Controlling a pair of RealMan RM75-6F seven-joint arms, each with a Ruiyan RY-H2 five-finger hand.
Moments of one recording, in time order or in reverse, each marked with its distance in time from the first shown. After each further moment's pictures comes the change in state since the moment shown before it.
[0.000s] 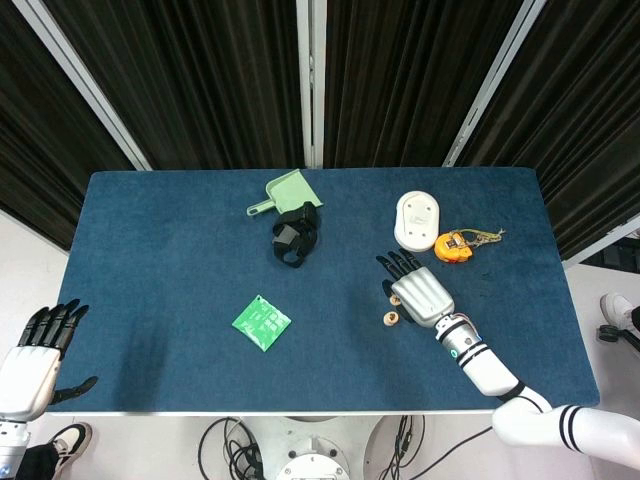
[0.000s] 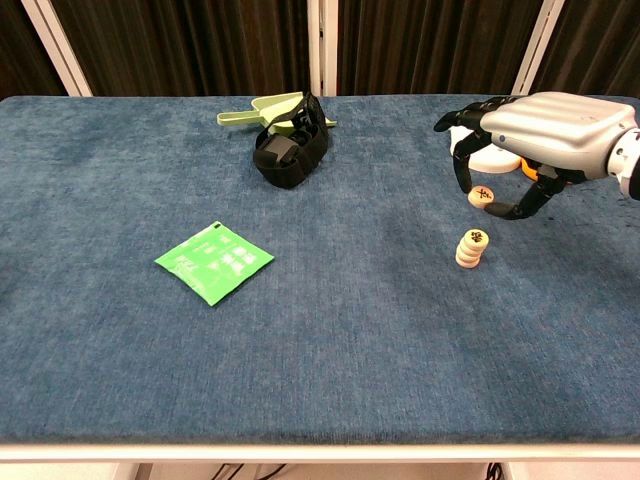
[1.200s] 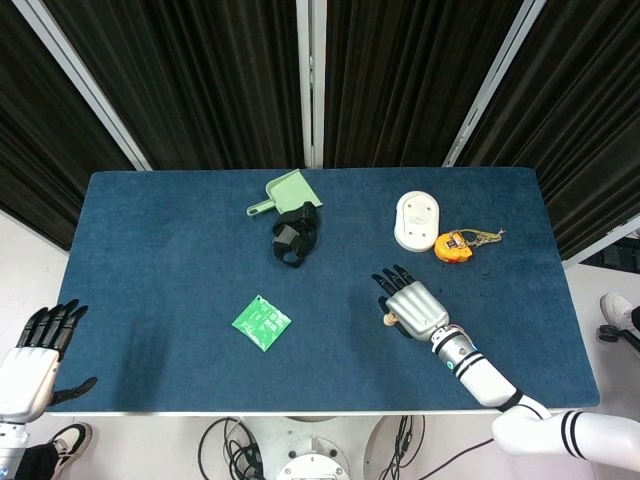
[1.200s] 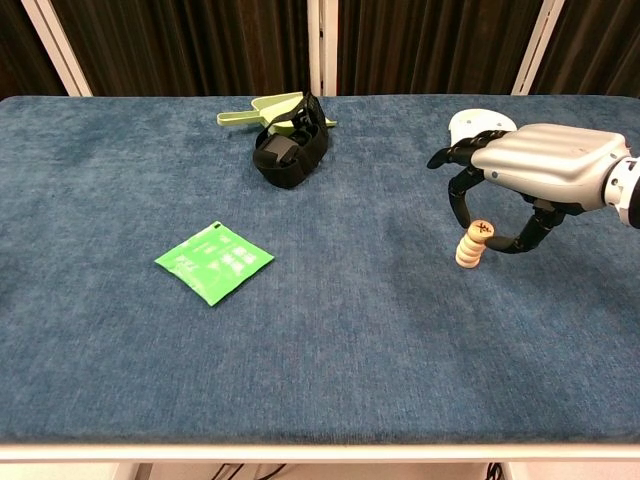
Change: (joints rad) left arm 0.004 0.004 0.001 0.001 0.007 0.010 -0.012; right arm 0.016 0.012 -0.031 -0.065 0.067 -0.053 -0.089
